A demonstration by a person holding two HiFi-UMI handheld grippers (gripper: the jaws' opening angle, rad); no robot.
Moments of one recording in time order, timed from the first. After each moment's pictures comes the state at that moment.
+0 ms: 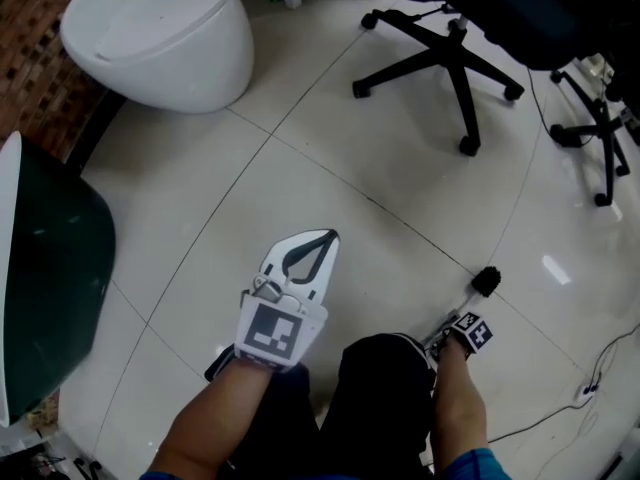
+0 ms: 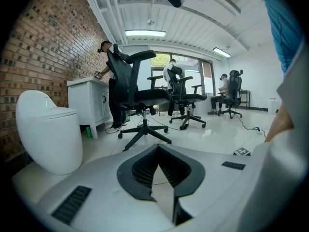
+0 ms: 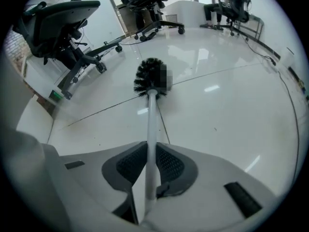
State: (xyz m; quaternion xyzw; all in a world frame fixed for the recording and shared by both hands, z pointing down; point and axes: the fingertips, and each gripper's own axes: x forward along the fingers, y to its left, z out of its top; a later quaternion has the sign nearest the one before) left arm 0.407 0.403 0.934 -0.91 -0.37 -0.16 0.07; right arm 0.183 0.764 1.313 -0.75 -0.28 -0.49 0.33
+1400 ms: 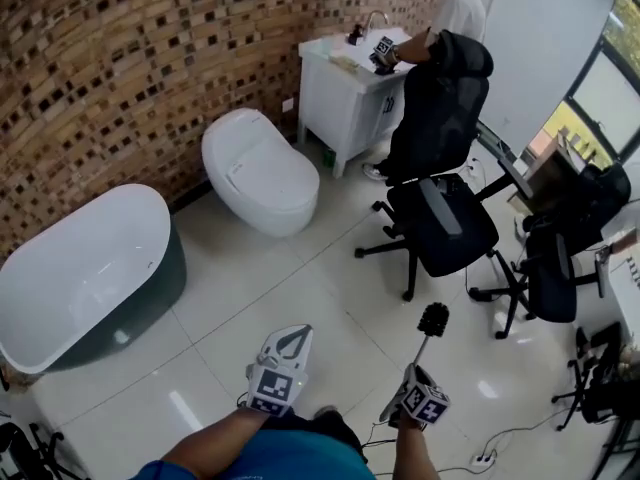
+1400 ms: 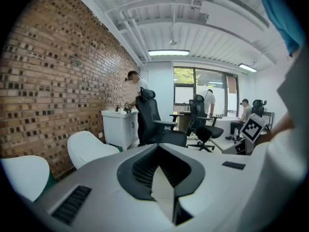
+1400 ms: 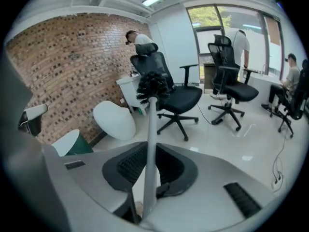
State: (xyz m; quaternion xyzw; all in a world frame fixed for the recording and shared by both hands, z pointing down) left arm 0.285 0.248 0.341 -0.96 -0.23 -0.16 0.02; right arm 0.245 0.558 0.474 -0.92 0.01 -0.38 0.12
